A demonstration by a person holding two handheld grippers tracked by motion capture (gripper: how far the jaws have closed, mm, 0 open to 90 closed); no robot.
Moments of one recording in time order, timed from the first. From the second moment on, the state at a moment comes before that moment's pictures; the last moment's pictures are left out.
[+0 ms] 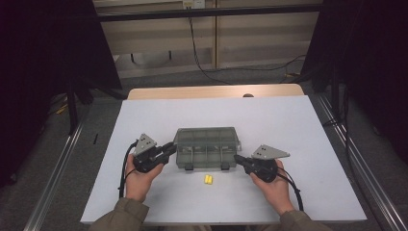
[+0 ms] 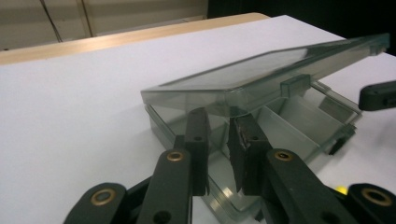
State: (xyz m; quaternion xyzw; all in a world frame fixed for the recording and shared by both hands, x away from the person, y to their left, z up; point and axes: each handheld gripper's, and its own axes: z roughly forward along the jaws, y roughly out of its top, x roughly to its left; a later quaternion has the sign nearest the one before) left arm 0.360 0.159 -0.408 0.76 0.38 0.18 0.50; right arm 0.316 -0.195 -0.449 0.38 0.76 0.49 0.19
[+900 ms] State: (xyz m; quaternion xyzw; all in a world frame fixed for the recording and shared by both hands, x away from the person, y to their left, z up) left arm 0.394 0.153 -0.386 0.75 0.39 0.19 0.50; right arm 0.315 -0.193 -0.451 0.38 0.76 0.48 0.20
